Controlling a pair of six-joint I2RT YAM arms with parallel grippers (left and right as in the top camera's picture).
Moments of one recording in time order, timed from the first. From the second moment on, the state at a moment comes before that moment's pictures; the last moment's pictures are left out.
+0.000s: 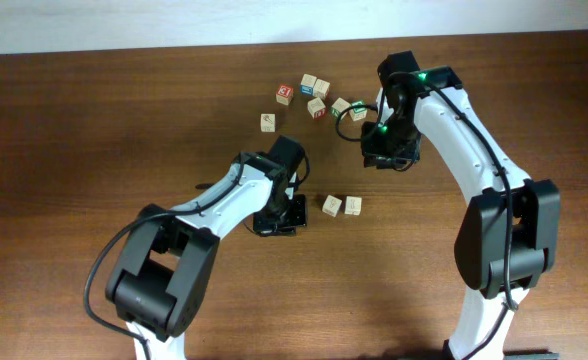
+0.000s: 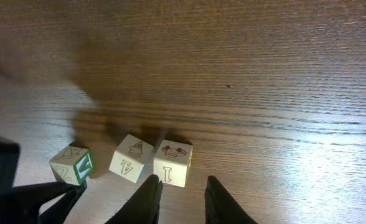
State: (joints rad) left arm -0.54 1.99 1.29 -0.82 0.28 -0.52; right arm 0.19 2.04 1.74 -1.22 -0.22 0.29
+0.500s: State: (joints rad) left arm -0.53 1.99 1.30 -0.72 0.28 -0.51; right arm 0.19 2.04 1.74 -1.22 -0.22 0.29
